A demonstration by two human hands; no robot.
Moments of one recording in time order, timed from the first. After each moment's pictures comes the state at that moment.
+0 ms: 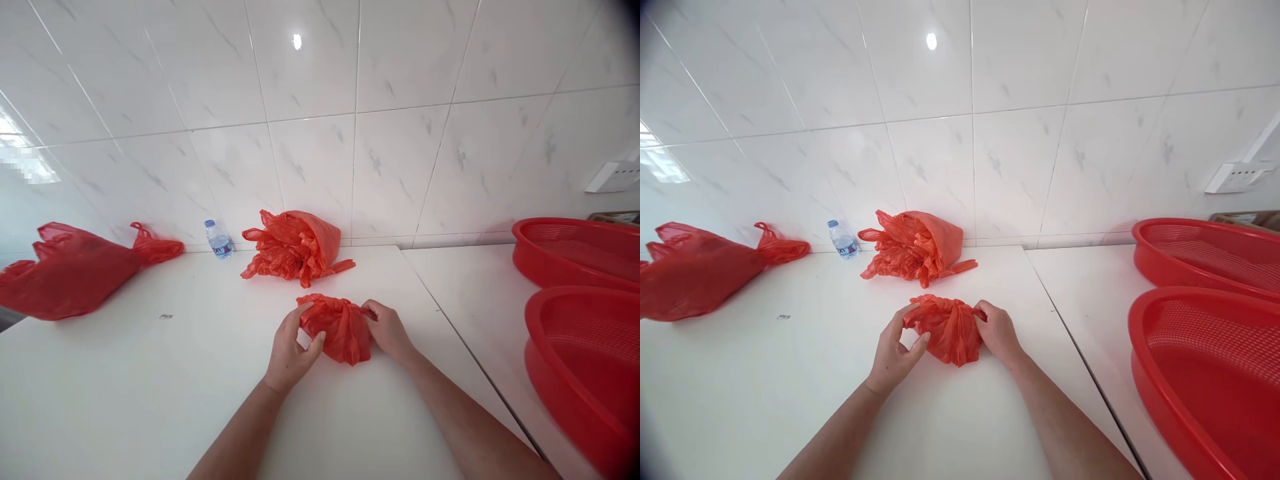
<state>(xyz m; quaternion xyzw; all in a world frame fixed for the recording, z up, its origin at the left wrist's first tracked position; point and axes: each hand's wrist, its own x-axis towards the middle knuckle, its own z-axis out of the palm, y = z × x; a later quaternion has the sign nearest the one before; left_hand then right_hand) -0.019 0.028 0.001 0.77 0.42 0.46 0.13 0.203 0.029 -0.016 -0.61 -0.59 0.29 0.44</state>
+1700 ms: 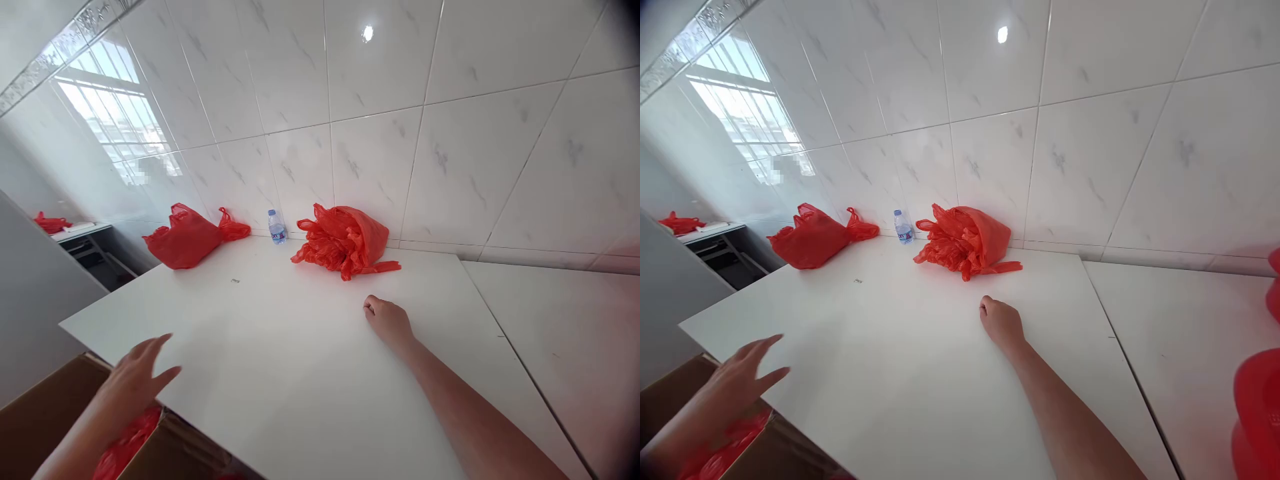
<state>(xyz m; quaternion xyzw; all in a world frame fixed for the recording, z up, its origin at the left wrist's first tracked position) -0.307 -0.097 0.022 0.56 0.81 0.18 -0.07 0.157 0.074 -0.033 -0.58 -0.77 0.07 0.27</state>
